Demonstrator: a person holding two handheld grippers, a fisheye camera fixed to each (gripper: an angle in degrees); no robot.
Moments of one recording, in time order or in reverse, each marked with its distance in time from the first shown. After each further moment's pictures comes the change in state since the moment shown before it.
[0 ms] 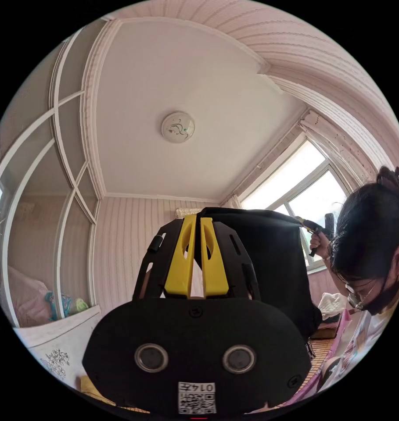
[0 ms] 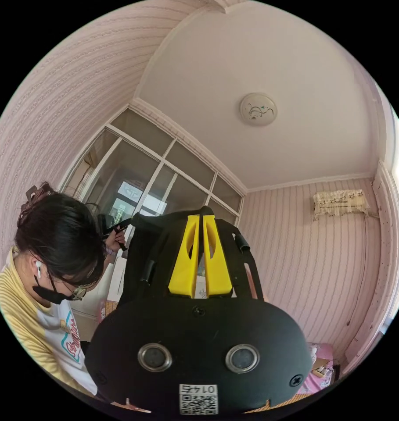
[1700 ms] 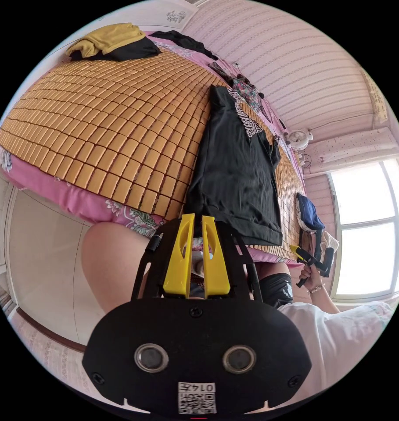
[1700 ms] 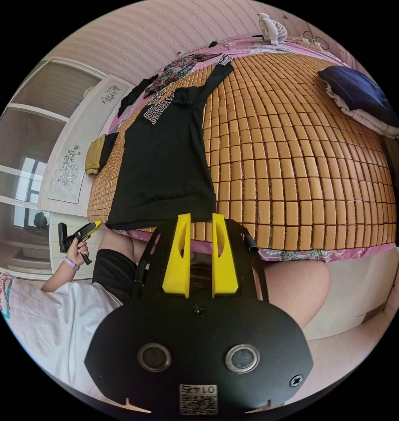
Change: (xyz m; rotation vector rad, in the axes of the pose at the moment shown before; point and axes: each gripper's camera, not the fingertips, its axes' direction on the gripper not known) left arm -0.218 0.791 0.015 -1.480 -0.294 -1.059; right arm 0.019 0.808 0.122 -1.357 0.291 1.167
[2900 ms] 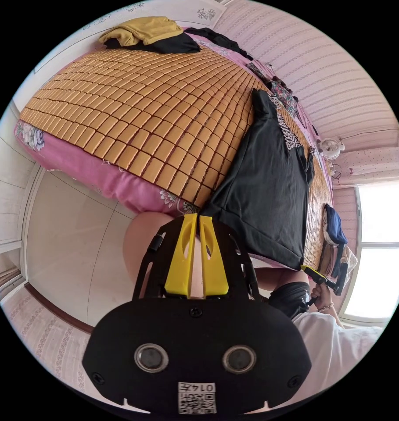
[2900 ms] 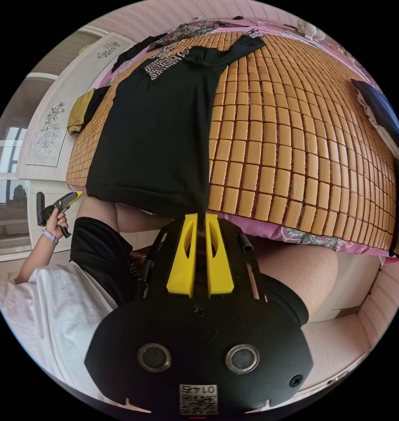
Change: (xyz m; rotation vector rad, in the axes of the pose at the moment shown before) left arm -0.147 -0.058 0.039 -0.019 -0.164 -0.097; right arm -0.041 0.028 0.082 -0.226 0.136 -0.083
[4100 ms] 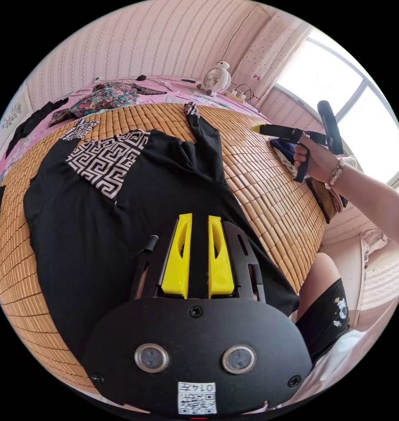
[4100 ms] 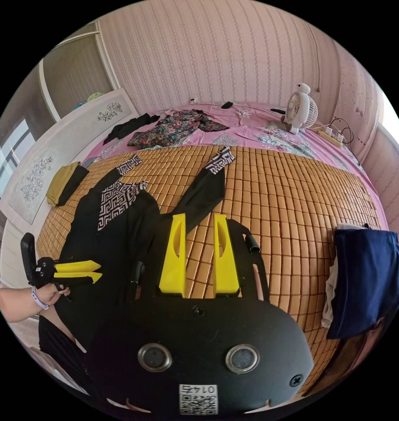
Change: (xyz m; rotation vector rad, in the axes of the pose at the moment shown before) left arm 0.343 -0.083 0.258 -0.012 0.103 0.854; right arm 0.107 -0.201 -0.093 0.535 0.186 -0.117
